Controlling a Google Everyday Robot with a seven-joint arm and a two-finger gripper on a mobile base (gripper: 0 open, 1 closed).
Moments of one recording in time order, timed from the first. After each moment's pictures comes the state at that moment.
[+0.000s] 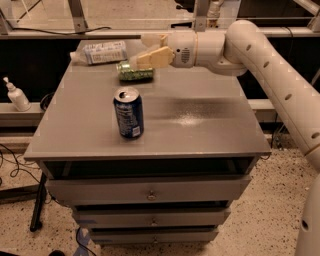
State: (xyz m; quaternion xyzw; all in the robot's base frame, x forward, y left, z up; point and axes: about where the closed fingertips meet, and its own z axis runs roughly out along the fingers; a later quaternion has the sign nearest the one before) arm 0.649 0.055 0.977 -0.45 0.54 0.51 0.49
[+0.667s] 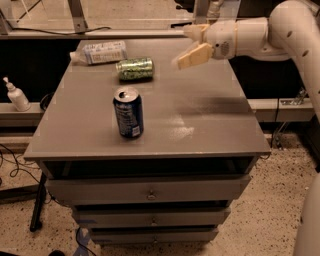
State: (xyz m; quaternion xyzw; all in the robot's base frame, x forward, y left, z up) arm 0.690 -0.052 0.963 -0.50 0.59 0.37 0.51
